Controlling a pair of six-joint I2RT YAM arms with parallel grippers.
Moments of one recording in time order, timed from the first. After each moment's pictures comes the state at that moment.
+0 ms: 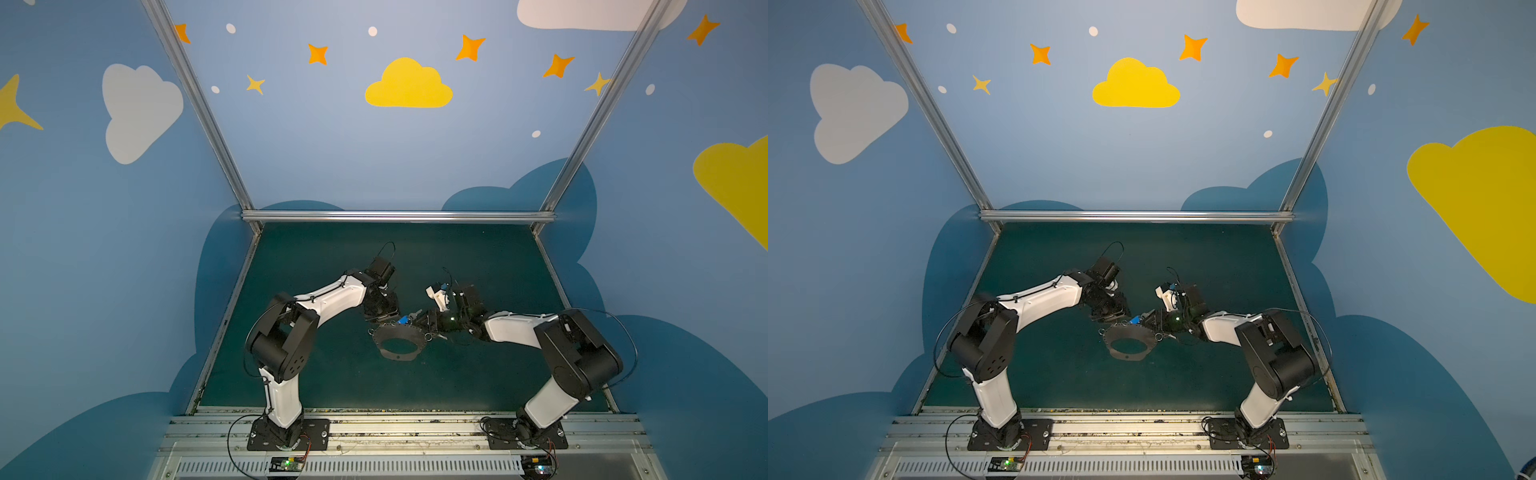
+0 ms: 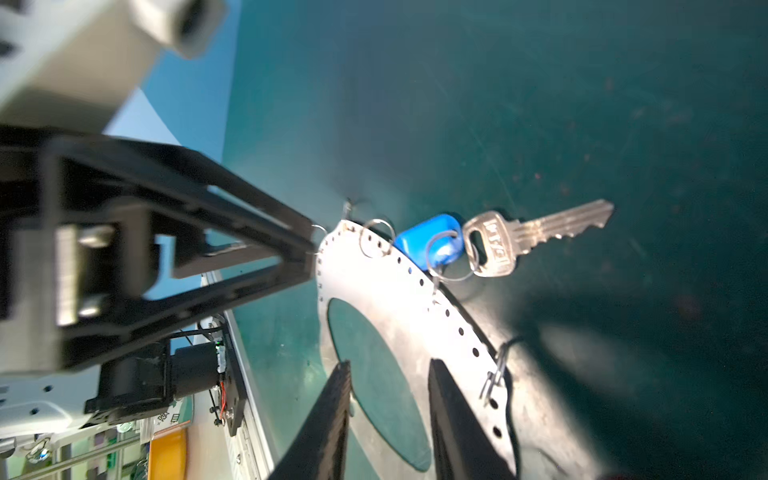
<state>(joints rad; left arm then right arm) -0.58 1.87 1.31 -0.67 0.32 -0.76 0.52 1.63 0.69 0.18 -0.65 0.54</state>
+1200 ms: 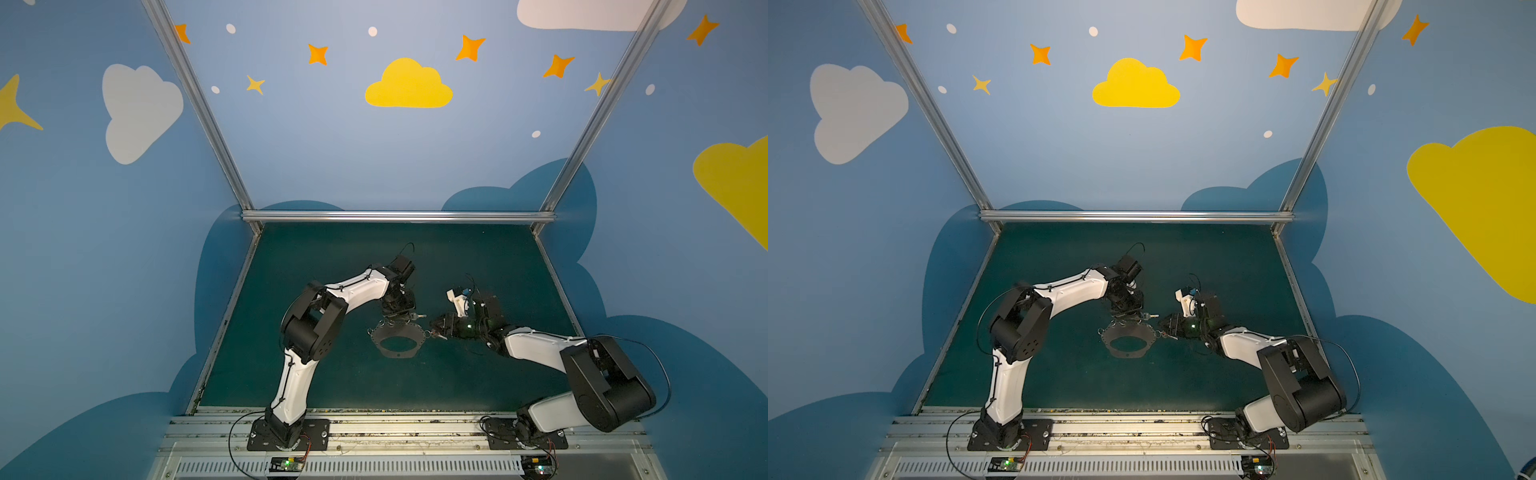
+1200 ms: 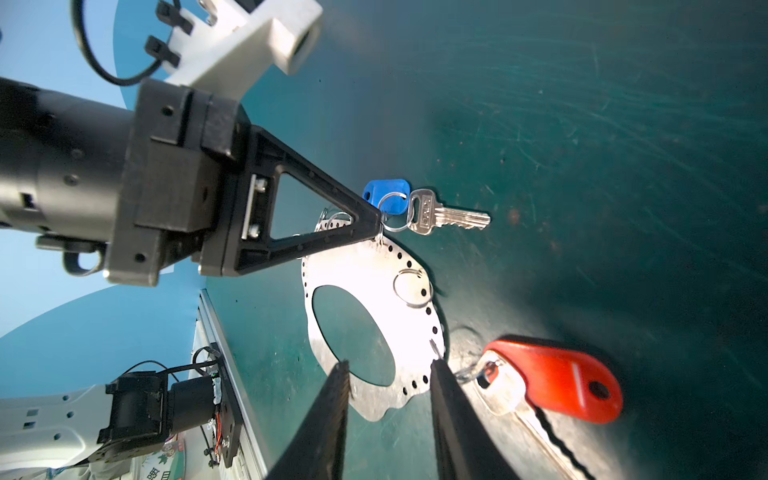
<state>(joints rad) -0.64 2.10 1.54 -0.73 0.32 -0.79 0.45 1.46 0.50 0.24 -0.59 0.61</state>
